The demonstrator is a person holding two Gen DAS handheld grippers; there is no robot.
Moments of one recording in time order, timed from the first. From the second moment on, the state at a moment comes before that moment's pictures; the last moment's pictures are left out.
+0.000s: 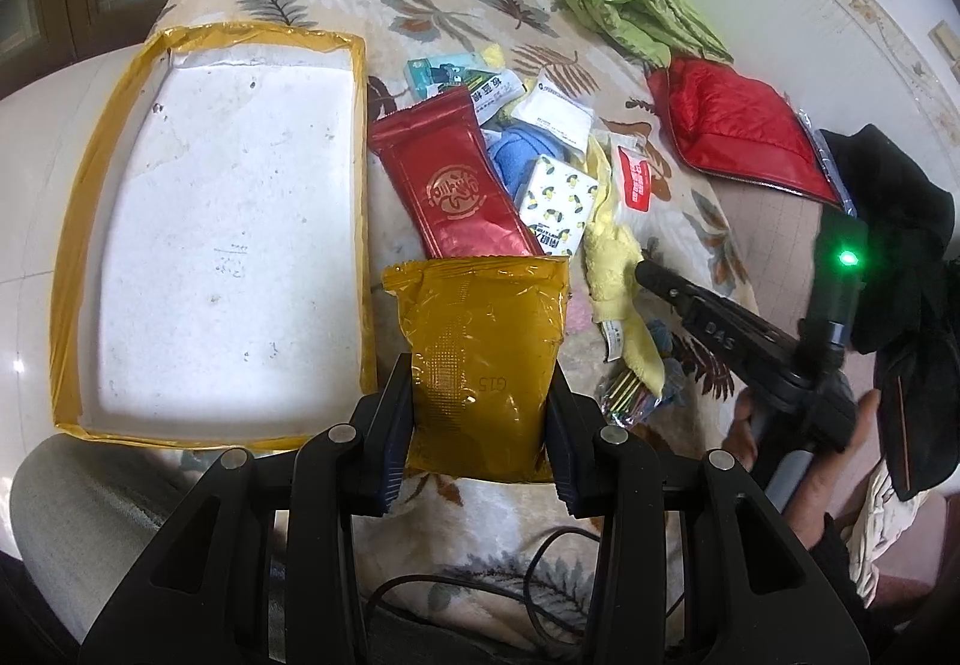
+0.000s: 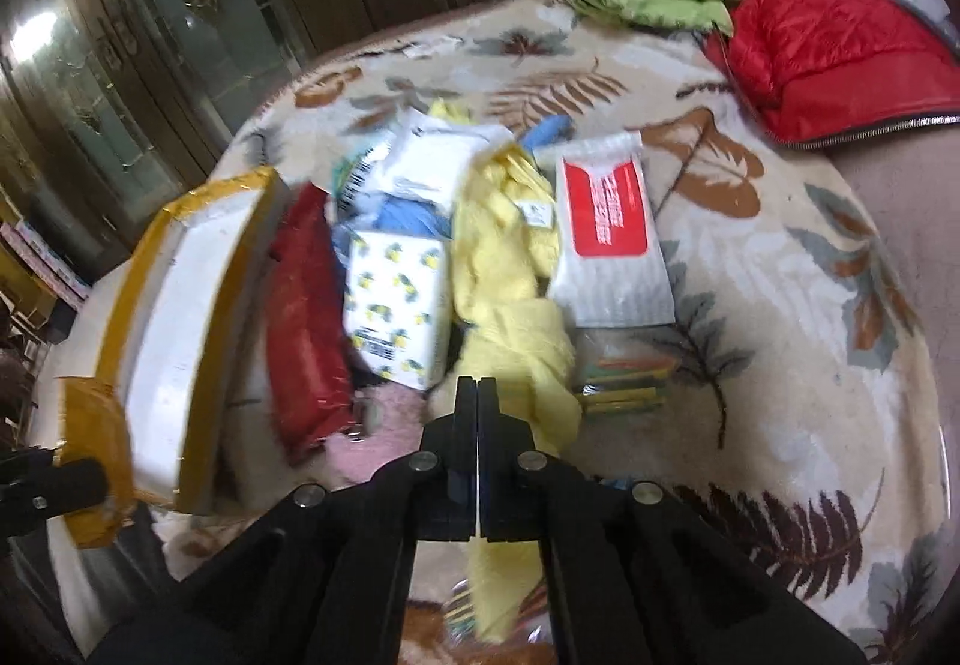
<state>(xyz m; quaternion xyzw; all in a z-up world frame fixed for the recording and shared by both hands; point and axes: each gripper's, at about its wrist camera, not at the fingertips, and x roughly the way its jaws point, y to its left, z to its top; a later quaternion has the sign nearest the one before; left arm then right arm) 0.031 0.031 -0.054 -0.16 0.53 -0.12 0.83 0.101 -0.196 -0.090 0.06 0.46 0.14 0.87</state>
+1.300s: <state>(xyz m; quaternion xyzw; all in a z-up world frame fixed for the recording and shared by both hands) 0.023 0.024 -0.045 -0.12 0.50 -0.10 0.85 0.086 -0.199 -0.073 0.07 0.43 0.13 0.89</state>
